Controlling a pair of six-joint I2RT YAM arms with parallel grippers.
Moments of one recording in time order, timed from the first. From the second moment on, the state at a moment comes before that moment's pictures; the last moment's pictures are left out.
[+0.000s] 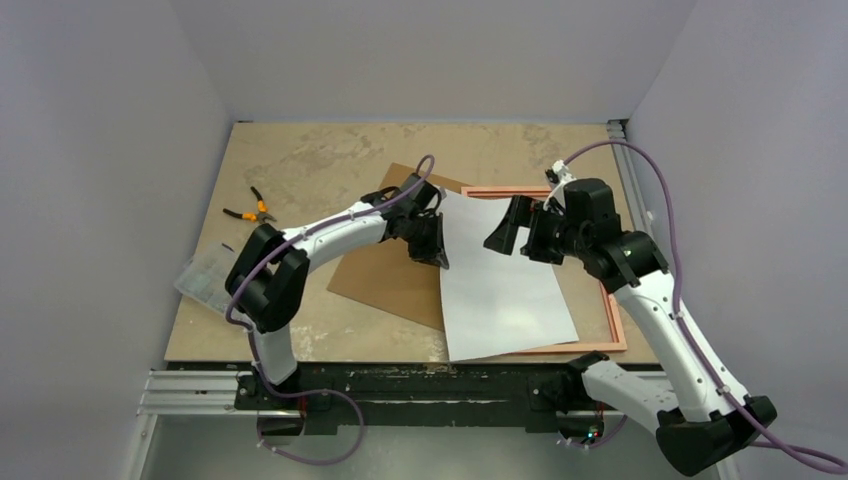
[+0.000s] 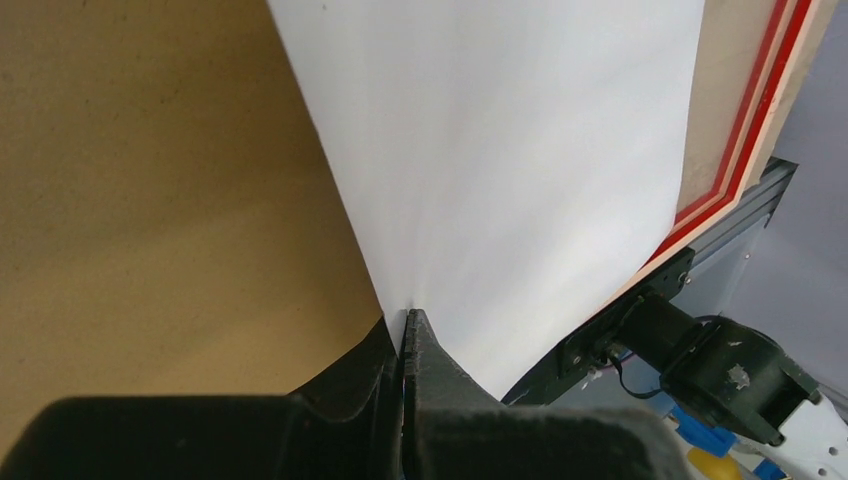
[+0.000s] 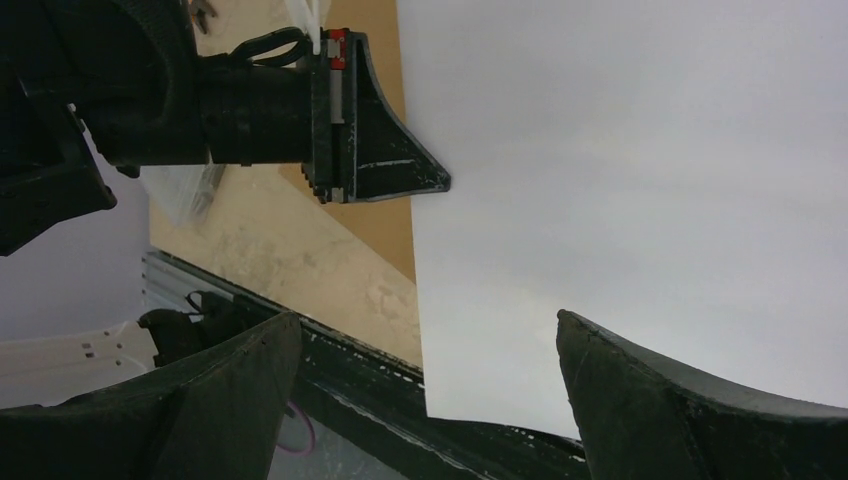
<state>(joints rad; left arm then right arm) -0.71 1.82 1.33 -0.54 0.34 -0.72 0.38 0.98 1.12 -0.83 -0.25 0.58</state>
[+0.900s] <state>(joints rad) -0.81 2.15 1.71 -0.49 0.40 -0.78 0.38 0.77 1.25 -0.84 -0.17 0.61</state>
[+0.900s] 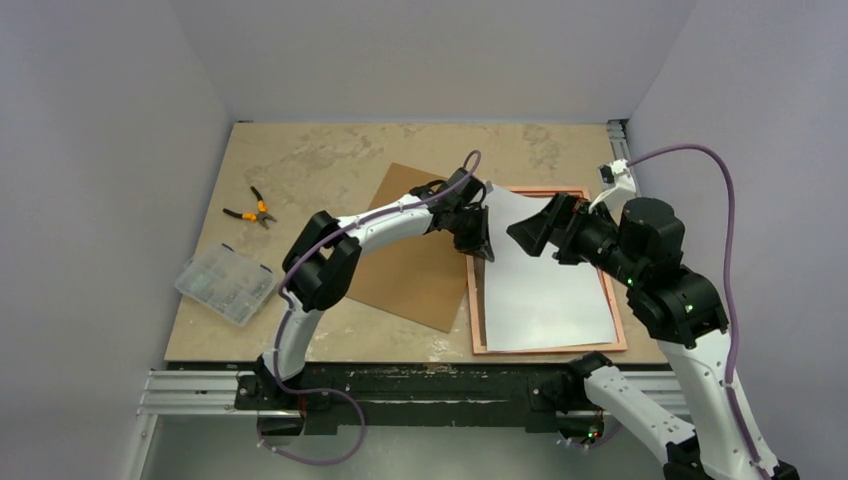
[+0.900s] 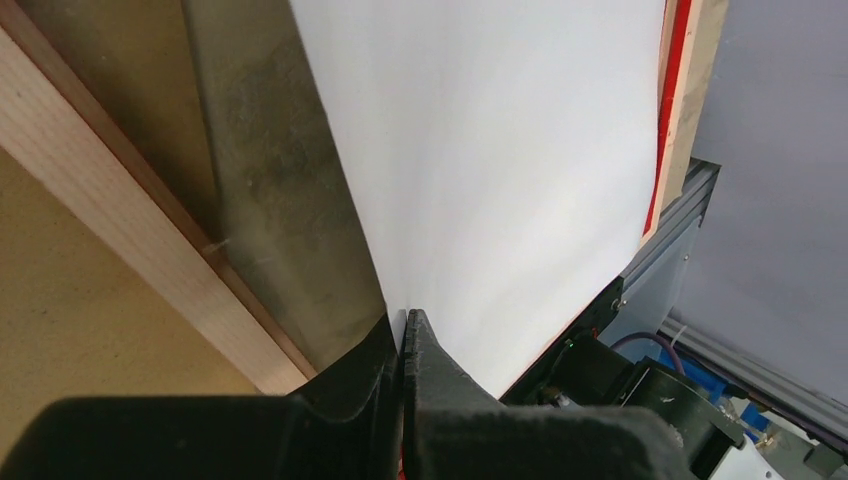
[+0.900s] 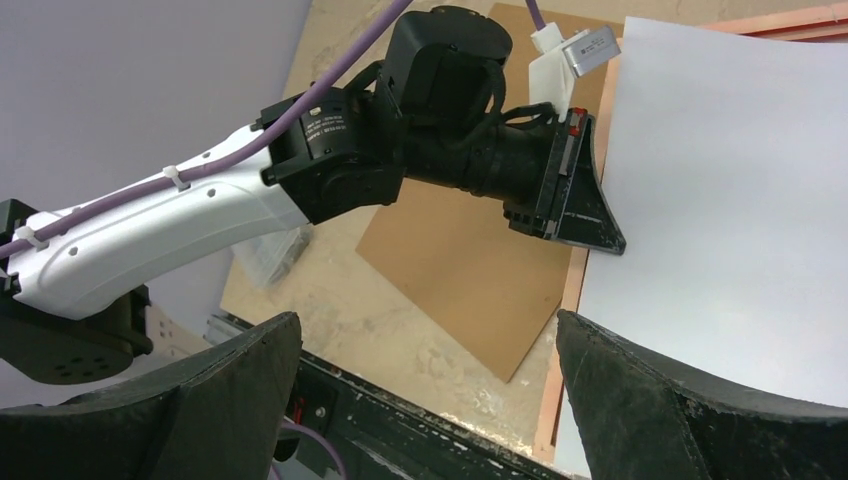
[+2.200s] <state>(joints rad) -0.81 2.21 1.66 -0.28 0.39 -0.88 0.38 0.81 1.21 -0.84 -0.21 0.60</state>
